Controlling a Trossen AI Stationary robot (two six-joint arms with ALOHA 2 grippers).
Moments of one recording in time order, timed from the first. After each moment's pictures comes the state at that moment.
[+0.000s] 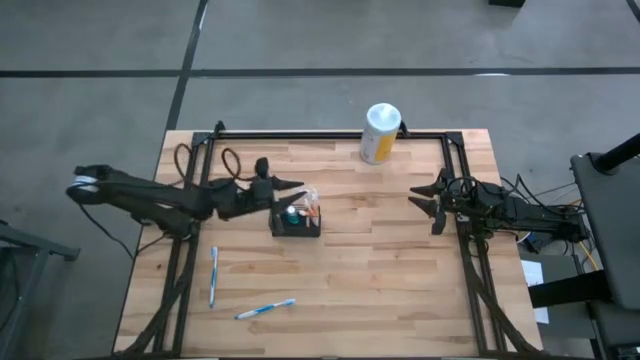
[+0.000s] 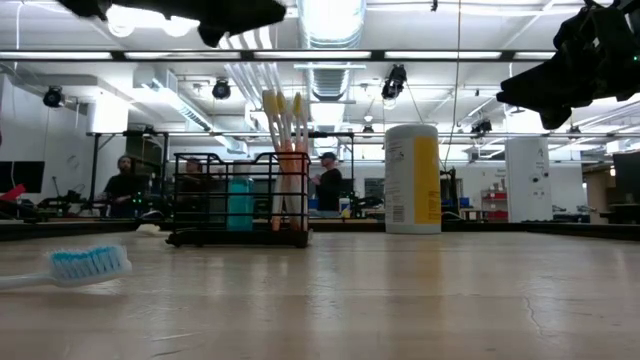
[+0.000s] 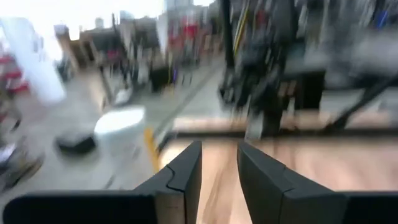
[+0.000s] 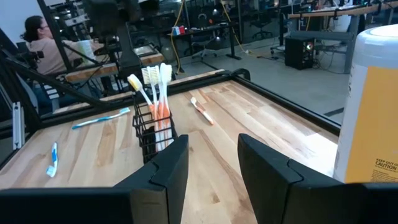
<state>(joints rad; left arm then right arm) -0.08 1.09 0.66 0.48 -0.37 0.15 -0.09 0.04 0.14 -0.18 0.18 0.21</state>
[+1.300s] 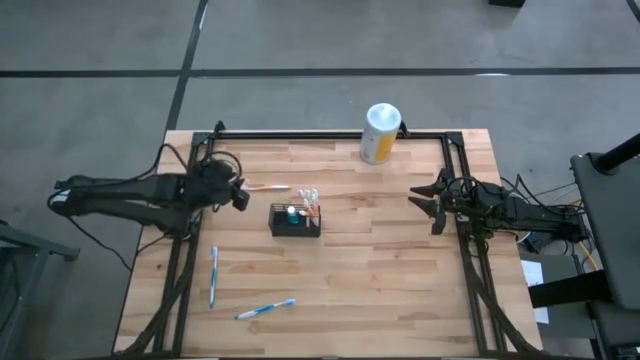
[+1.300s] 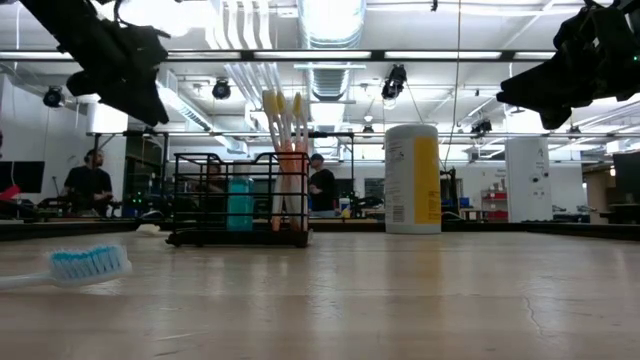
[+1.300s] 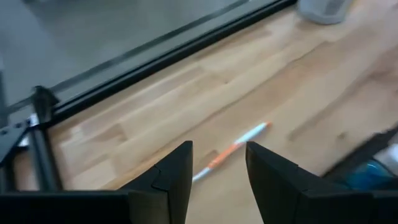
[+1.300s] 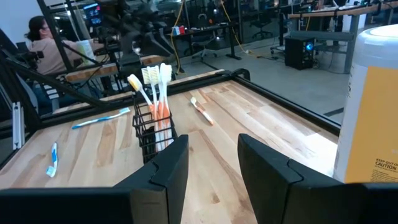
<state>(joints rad) 0.02 0.75 0.70 -0.84 -0.72 -0.72 -0.09 0.04 0.14 -0.18 0.18 0.21</state>
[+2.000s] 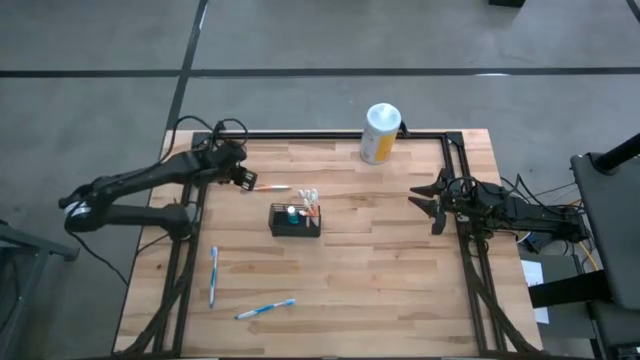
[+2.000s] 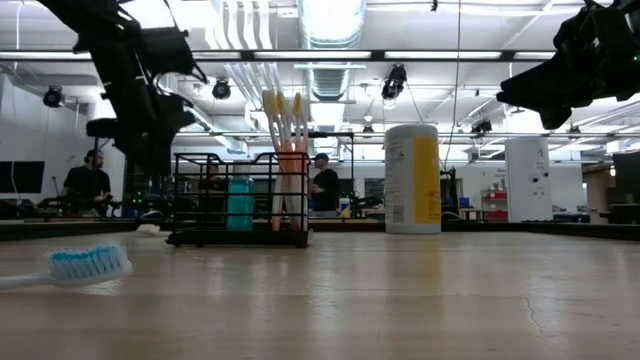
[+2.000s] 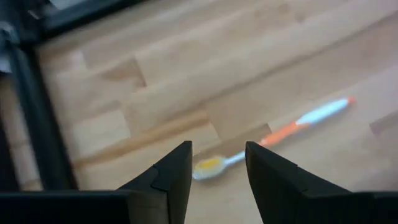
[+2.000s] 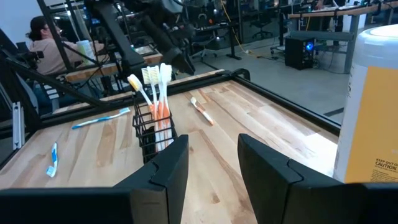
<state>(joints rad) 0.56 1.01 0.70 -0.74 -0.31 -0.53 -0.09 0.04 0.14 -0.18 0.18 0.21</state>
